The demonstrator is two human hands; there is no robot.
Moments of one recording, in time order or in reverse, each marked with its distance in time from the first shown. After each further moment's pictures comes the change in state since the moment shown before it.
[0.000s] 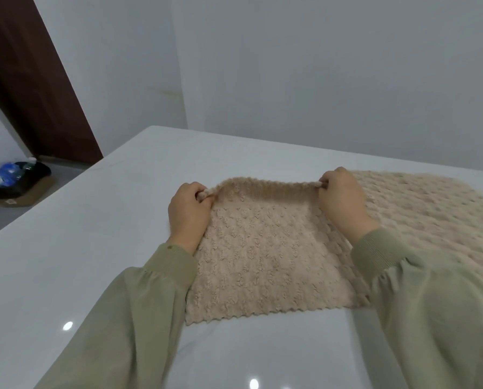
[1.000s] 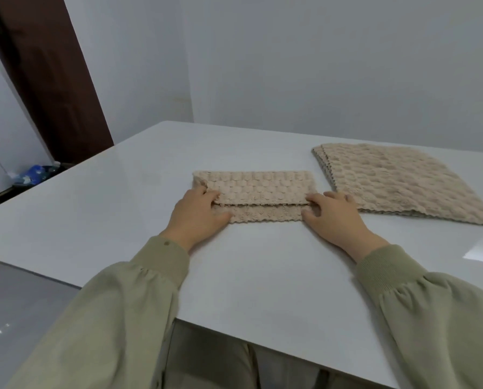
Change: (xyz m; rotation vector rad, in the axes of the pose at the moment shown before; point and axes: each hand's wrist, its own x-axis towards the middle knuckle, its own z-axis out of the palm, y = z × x) left_hand -0.152 0.028 -0.051 0.415 -0.374 0.163; right_hand -0.173 0.033 -0.052 -0.086 -0.247 -0.092
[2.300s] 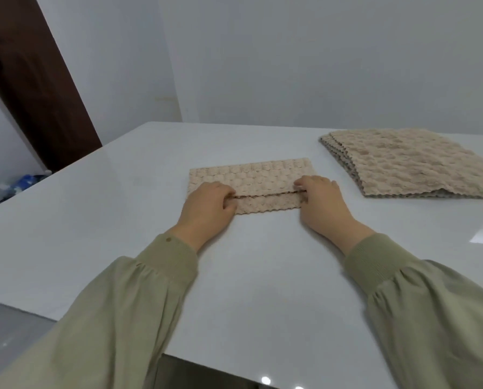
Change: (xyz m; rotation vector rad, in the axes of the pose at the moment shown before) left_hand 0.036 0.038 0.025 0.072 0.080 0.218; right_hand 0.032 0.010 0.011 0.119 0.122 -0.086
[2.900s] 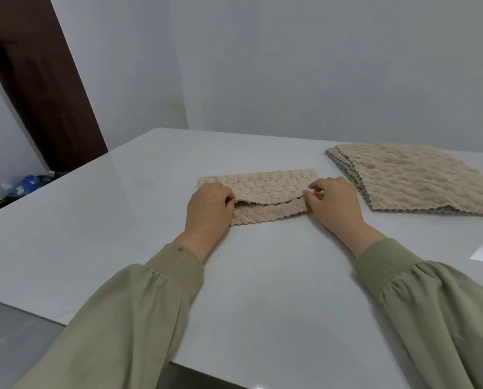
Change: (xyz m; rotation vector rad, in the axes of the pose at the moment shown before) left_hand 0.006 -0.006 -0.001 -0.036 0.262 -0.049; right_hand 0.025 0.014 -0.001 -0.033 0.251 0.003
